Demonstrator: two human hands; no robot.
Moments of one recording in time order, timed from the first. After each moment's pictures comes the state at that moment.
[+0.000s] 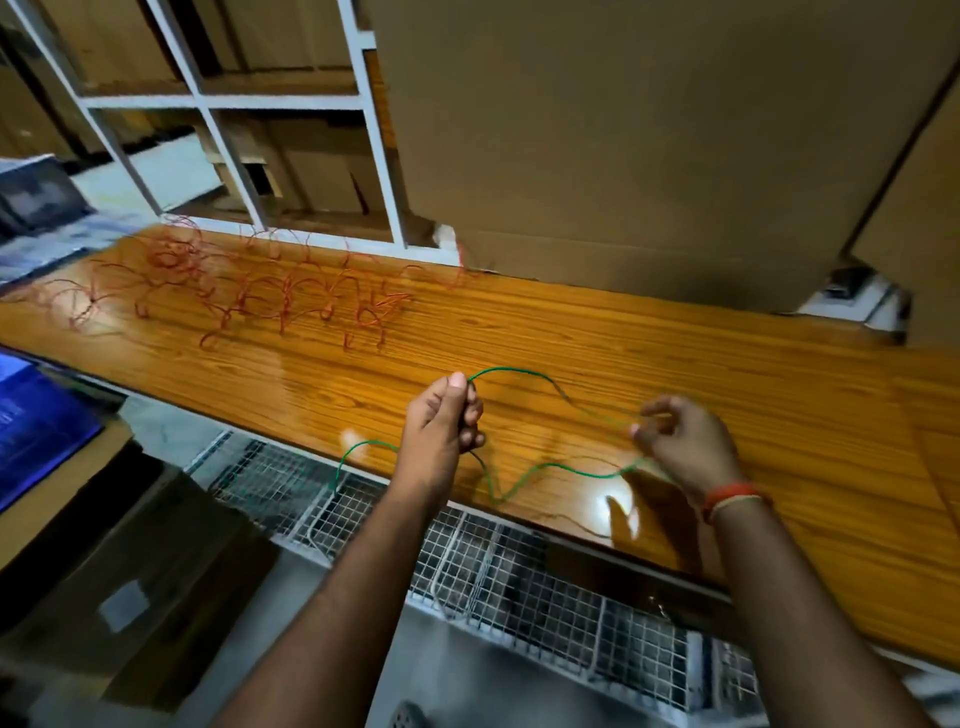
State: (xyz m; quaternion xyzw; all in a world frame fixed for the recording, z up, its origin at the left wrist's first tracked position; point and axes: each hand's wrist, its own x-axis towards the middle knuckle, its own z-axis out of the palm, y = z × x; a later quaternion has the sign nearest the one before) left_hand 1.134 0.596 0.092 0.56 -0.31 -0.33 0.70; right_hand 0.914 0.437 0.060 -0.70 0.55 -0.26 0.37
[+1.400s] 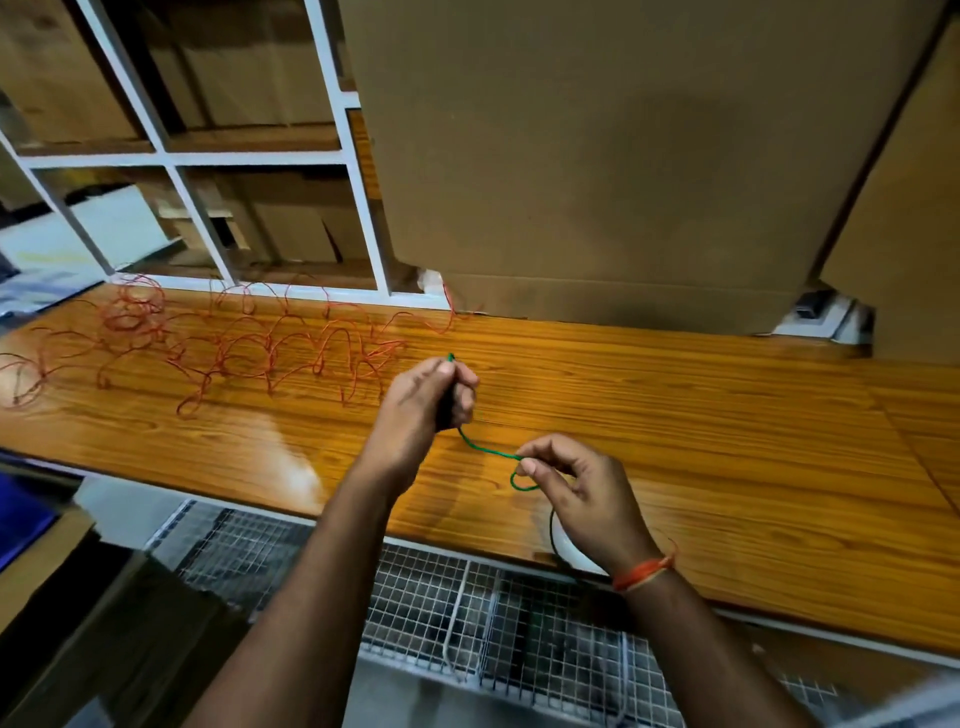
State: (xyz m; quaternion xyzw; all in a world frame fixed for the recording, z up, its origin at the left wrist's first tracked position) left_hand 1.229 0.587 0.149 0.52 -0.45 -0.37 0.63; right_hand 1.029 0.543 0.084 -0.76 0.29 -0.41 0.42
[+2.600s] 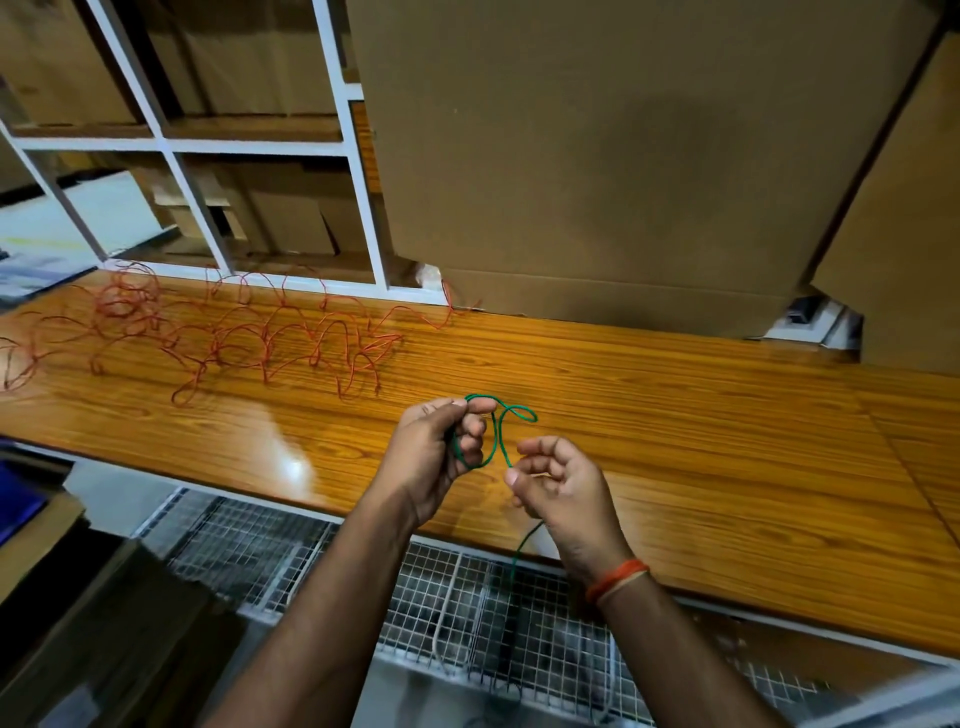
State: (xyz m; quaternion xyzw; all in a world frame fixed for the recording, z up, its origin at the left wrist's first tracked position) left_hand 1.199 0.601 0.134 0.46 -0.23 -0.53 0.67; right_hand 1.045 0.566 0.083 -0.55 0.34 -0.40 0.65
